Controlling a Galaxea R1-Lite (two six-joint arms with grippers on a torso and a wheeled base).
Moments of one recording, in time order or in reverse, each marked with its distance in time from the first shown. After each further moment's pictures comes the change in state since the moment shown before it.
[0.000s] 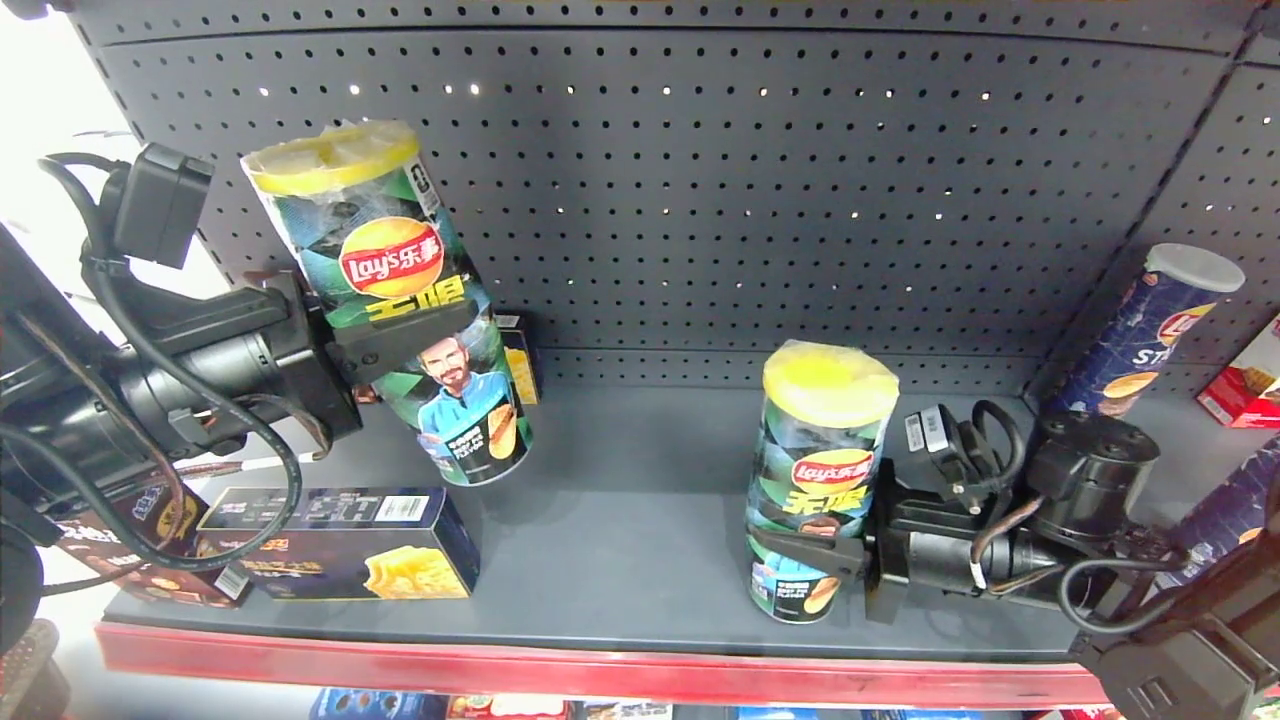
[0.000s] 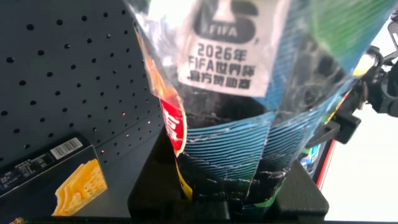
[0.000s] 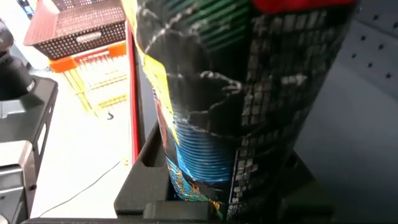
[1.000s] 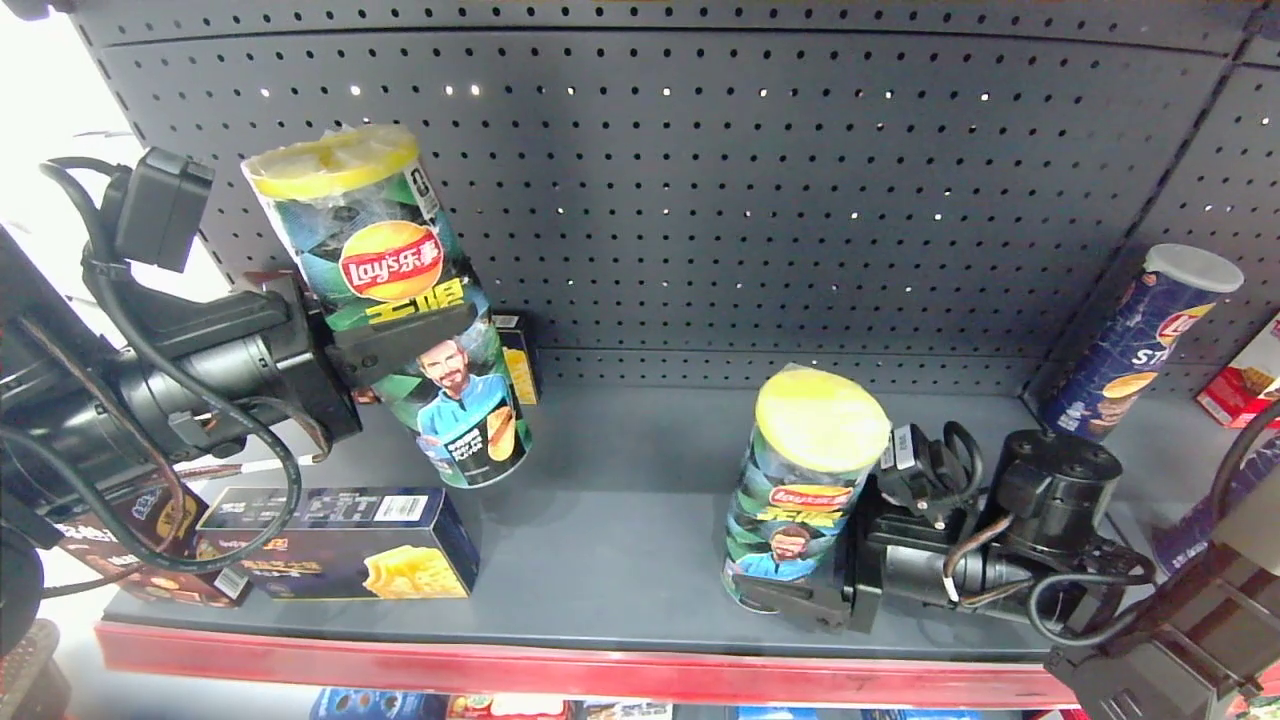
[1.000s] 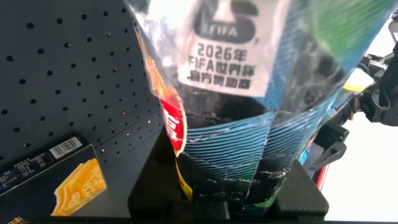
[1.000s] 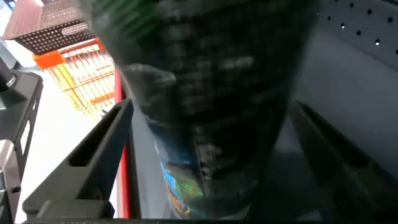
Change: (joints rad) left arm 0.004 0.001 0.009 -0.001 -0.001 0.002; right arm 0.020 0.058 0.015 -0.042 -0.055 -0.006
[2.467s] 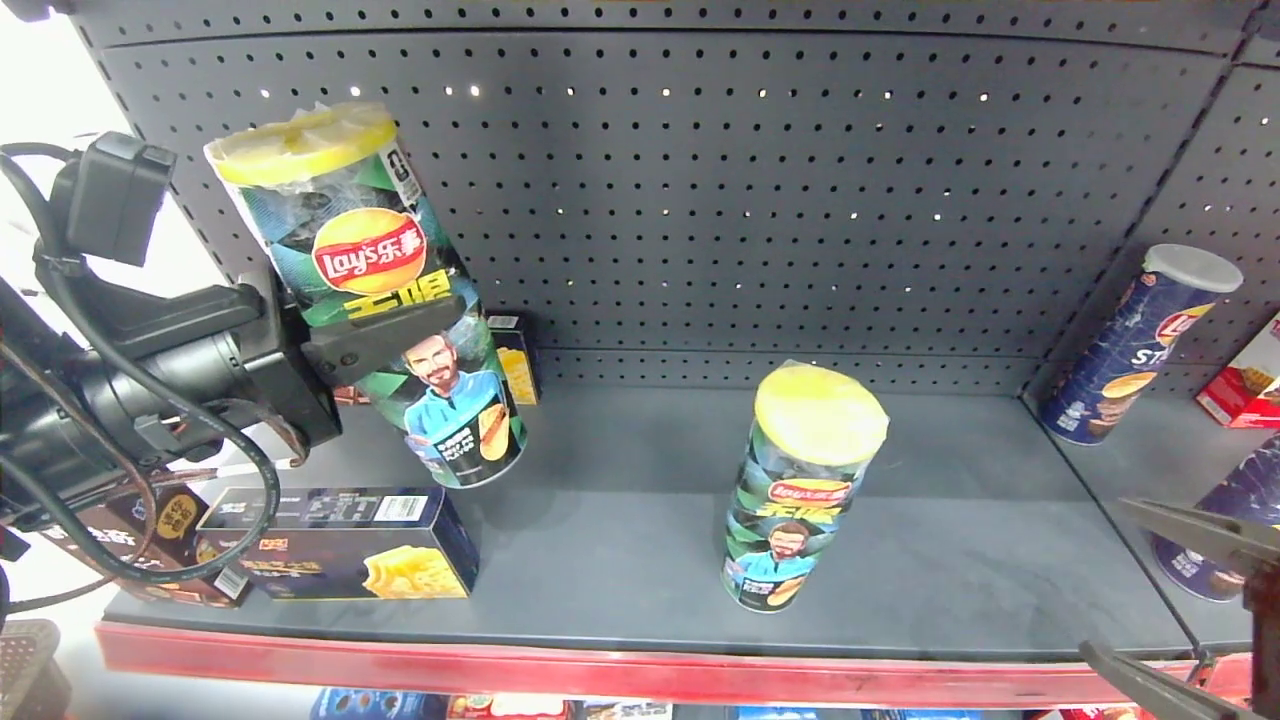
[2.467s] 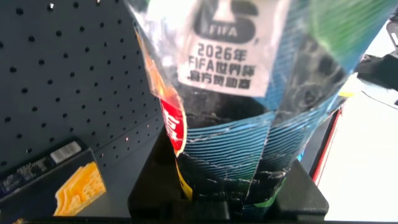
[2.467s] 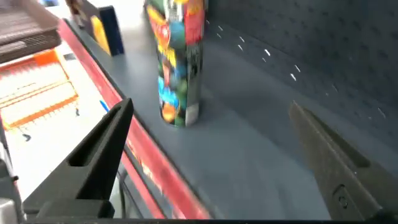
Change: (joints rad) left arm -0.006 -0.044 0.011 -0.003 -0.006 0.000; right arm -0.403 -0.898 0.461 0.300 -0.004 0.000
